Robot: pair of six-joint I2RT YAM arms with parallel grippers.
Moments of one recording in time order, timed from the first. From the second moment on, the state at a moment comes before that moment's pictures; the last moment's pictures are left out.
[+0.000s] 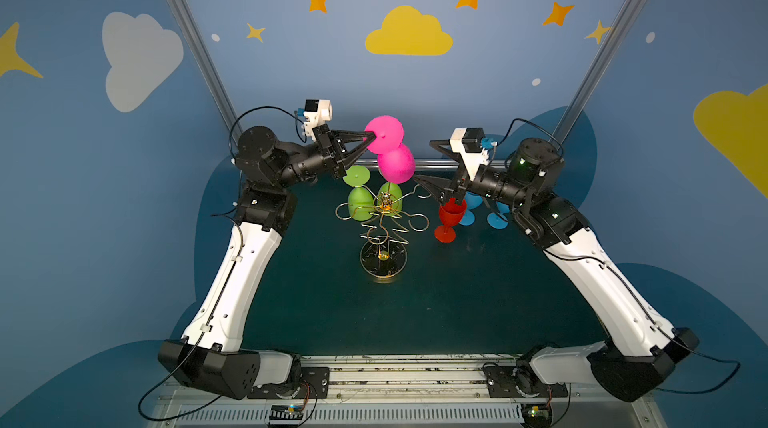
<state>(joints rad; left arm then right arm) -0.21 1.36 1.60 0.11 0.96 -1.47 0.61 1.37 1.64 -0.23 -0.58 -0.24</state>
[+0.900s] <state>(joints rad) -0.26 1.38 1.56 0.28 0.94 -1.59 0.63 1.53 1.72 -0.24 -0.50 -0.27</state>
